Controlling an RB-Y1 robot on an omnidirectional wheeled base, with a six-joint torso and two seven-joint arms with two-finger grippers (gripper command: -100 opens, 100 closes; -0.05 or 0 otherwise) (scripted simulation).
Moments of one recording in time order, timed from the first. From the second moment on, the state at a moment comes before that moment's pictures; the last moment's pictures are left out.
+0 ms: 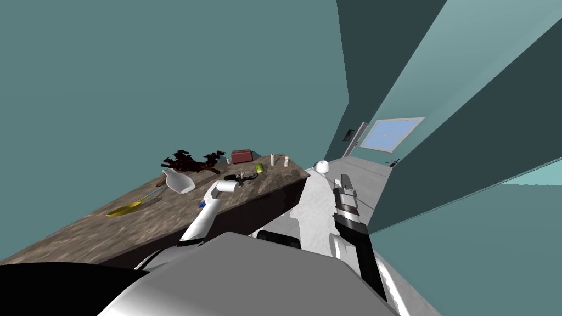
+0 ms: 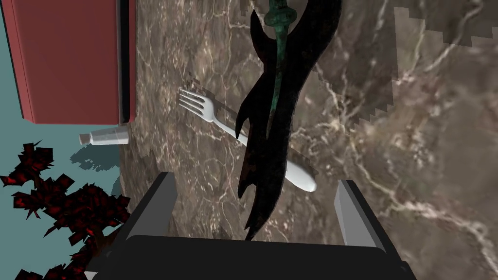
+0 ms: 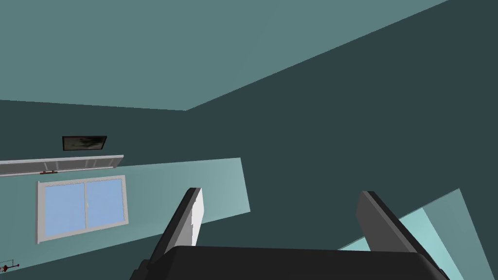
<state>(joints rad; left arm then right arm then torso) -0.09 0.35 0.28 -1.70 0.09 1.00 0.54 0.52 0.03 -0.05 -2.28 0.11 -0.40 0.13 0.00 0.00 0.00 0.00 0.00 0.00</state>
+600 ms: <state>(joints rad) -0.20 0.36 0.34 -1.58 0.09 1.16 0.63 0.52 0.03 -0.05 -2.28 0.11 -0.40 0.13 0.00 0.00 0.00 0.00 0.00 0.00</state>
